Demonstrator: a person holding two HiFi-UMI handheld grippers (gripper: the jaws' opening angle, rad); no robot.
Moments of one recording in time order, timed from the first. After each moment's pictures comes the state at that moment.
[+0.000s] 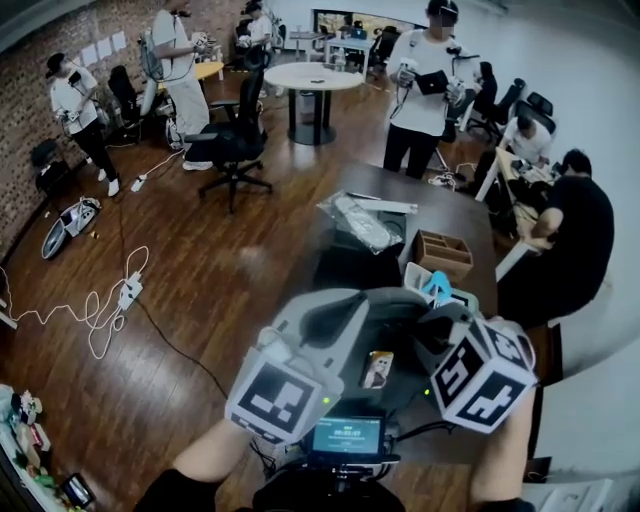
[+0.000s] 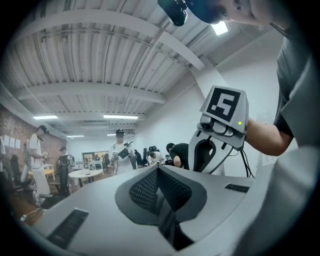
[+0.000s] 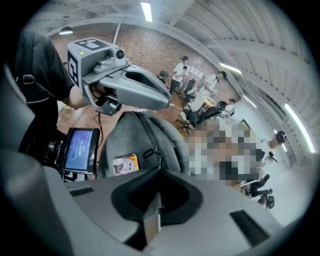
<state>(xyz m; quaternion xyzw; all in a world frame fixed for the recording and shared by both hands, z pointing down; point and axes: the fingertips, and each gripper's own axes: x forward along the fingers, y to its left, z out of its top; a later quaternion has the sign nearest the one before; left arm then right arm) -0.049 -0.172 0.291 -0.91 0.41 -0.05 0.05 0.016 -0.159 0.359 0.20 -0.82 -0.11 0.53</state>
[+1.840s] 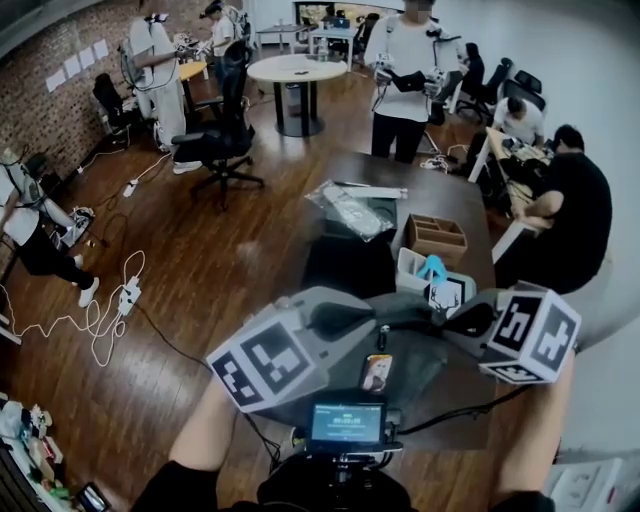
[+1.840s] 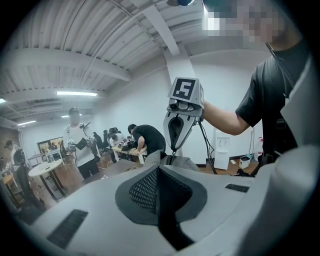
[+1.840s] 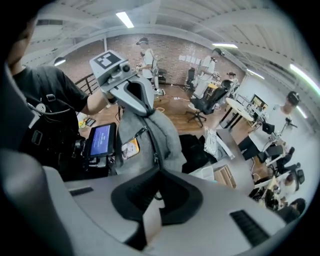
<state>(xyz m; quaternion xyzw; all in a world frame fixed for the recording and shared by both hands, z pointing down) -0.001 -0.154 0.337 -0.96 0.19 -0.20 0.04 0.090 -0.147 0.367 0.15 -0.83 0.04 0.53</state>
